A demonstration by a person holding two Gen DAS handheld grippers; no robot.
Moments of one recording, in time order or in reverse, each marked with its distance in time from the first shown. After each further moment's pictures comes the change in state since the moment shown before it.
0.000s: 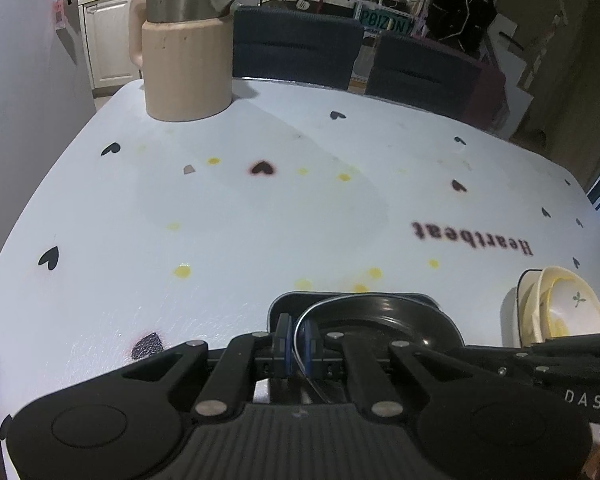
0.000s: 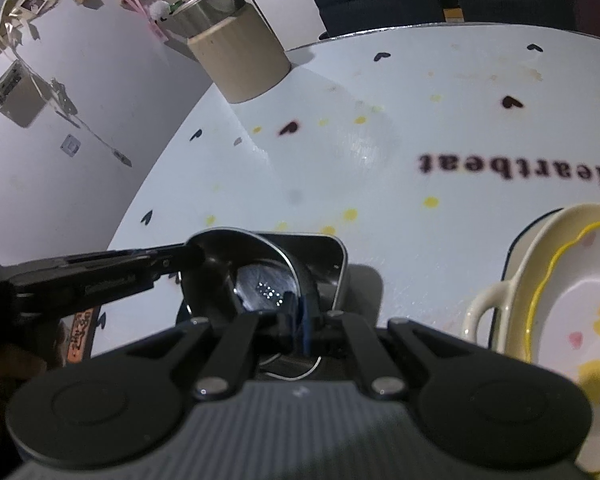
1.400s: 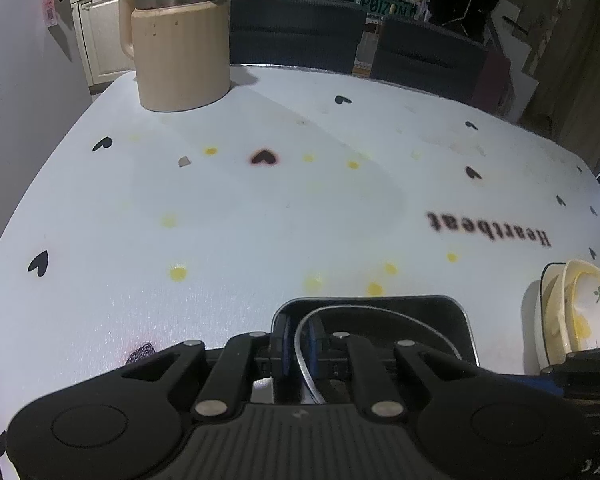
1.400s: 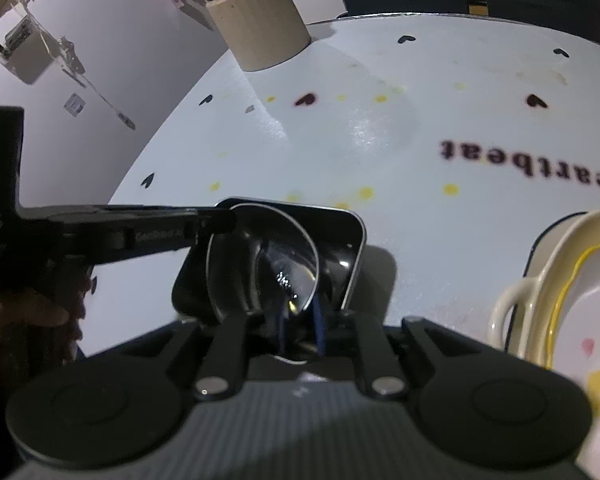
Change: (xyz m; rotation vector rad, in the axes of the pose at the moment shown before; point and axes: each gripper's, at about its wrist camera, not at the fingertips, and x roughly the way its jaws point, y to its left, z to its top) left arm 0.023 -0.001 0.006 0.020 0.030 0.017; right arm 0.021 0.018 -0.004 -0.097 0.066 -0.013
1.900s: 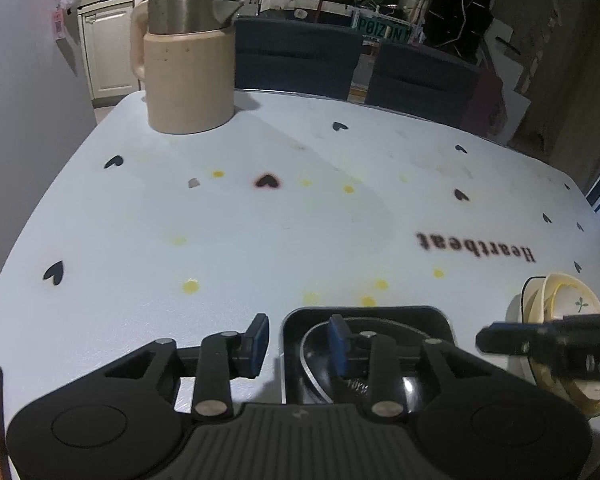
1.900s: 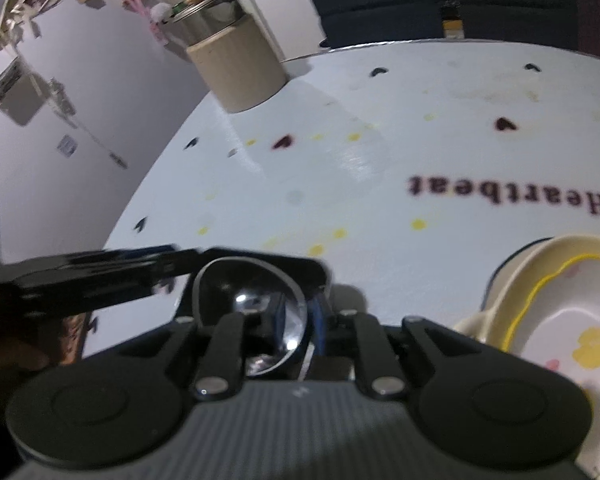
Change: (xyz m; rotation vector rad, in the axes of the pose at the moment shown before) left arm -0.026 0.009 -0.004 -0.010 -0.059 -0.016; right arm -0.020 -0.024 0.012 0.073 -0.097 -0.018
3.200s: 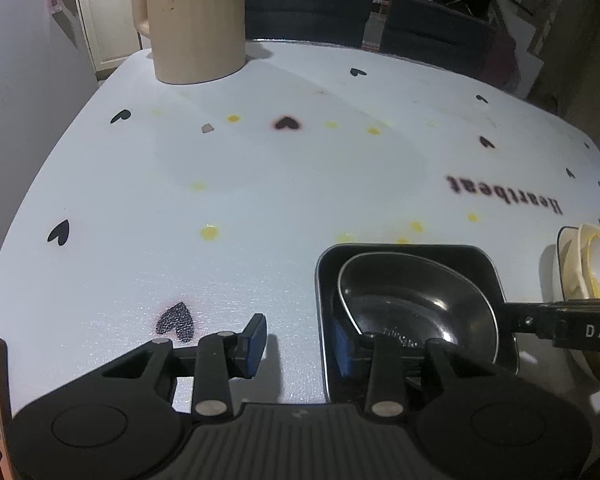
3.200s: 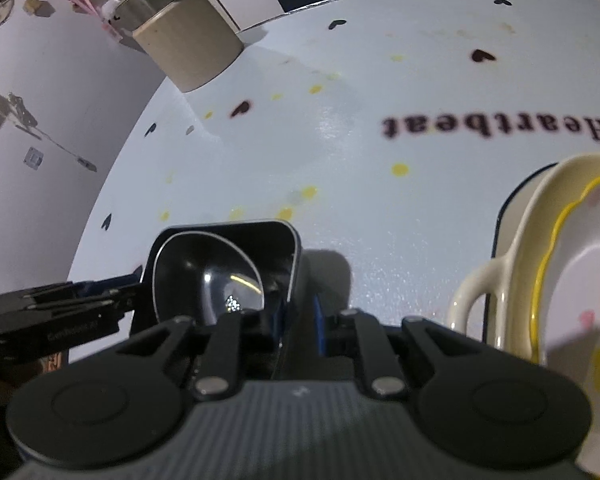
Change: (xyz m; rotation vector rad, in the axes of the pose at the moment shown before) left arm 0.023 0.013 -0.017 0.032 0.131 0.042; right arm 0.041 -0.008 -0.025 0.130 0.075 -0.023
